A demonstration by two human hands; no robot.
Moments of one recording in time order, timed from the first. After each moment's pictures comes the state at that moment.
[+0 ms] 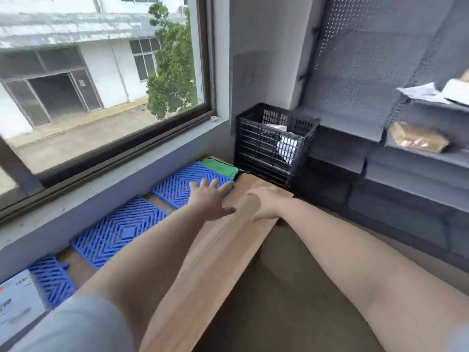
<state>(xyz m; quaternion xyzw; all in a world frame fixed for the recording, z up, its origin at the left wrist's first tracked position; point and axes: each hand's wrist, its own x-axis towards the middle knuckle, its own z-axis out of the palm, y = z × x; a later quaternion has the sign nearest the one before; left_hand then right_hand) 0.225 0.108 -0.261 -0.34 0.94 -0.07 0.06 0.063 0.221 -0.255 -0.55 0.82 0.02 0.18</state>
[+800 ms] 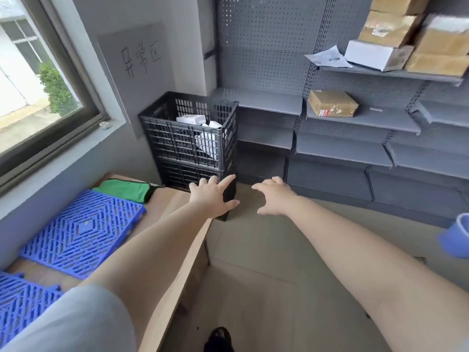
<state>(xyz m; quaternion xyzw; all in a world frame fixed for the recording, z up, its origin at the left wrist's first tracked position) -0.120 0.176 -0.303 -0.21 0.97 -0.02 0.07 -0.239 0.342 -0.294 -0.42 0.90 0.00 0.14</state>
